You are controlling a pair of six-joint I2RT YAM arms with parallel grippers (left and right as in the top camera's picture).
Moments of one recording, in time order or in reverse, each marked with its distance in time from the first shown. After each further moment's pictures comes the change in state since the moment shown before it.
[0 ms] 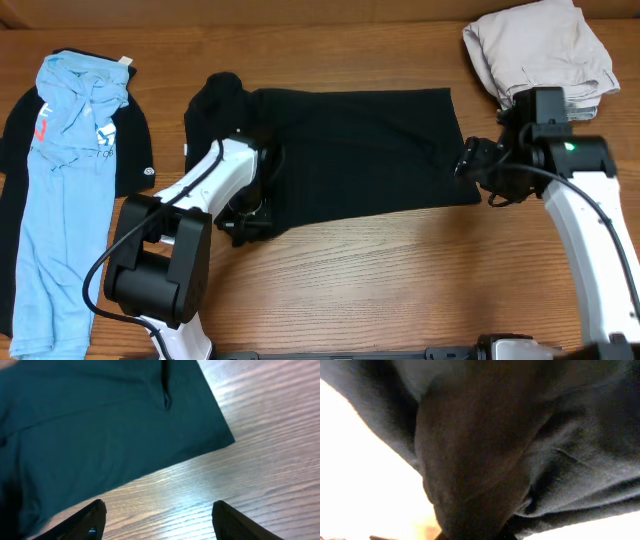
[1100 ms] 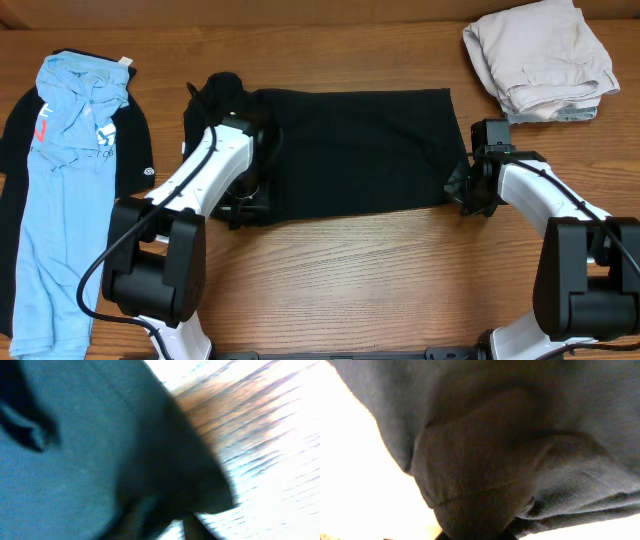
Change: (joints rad) left arm 0.023 0.000 0.114 -0.055 -0.032 0.019; right arm 0.000 0.328 -0.289 0.470 0.123 0.193
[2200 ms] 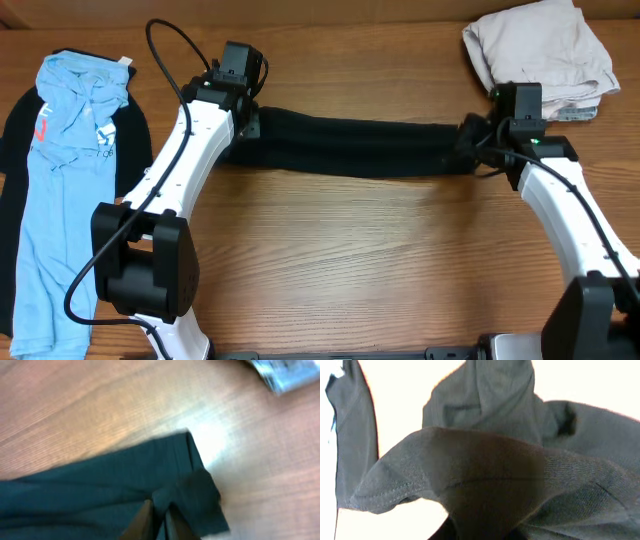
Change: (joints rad) left arm 0.070 0.005 0.219 0.393 -0.188 0.060; right arm 0.002 -0.177 0.152 0.119 -0.037 -0.167
